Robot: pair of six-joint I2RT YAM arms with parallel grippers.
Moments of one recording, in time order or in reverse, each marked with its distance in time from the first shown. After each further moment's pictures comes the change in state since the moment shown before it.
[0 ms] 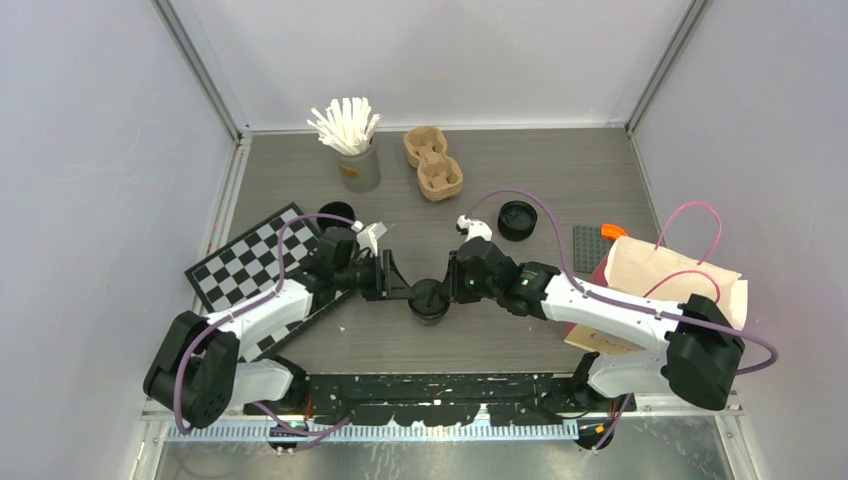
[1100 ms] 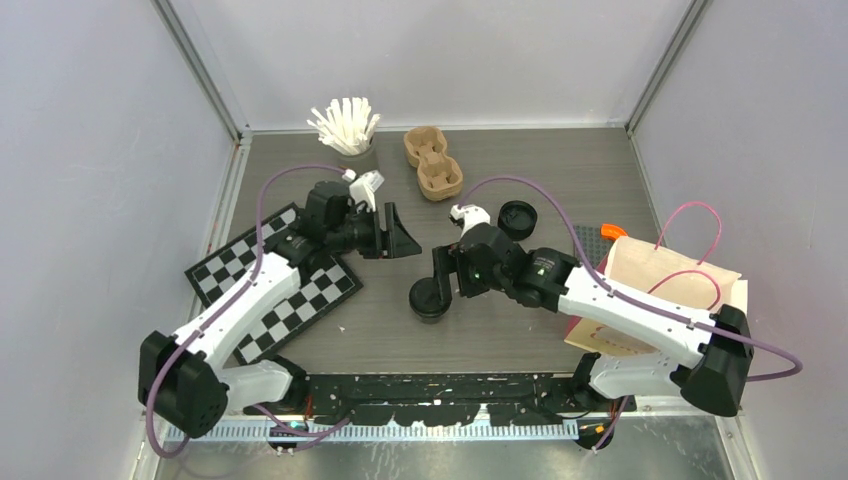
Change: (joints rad) left arm -0.005 -0.031 0.396 -0.289 -0.106 0.067; right arm 0.018 -0.076 0.174 -0.244 0.019 -0.151
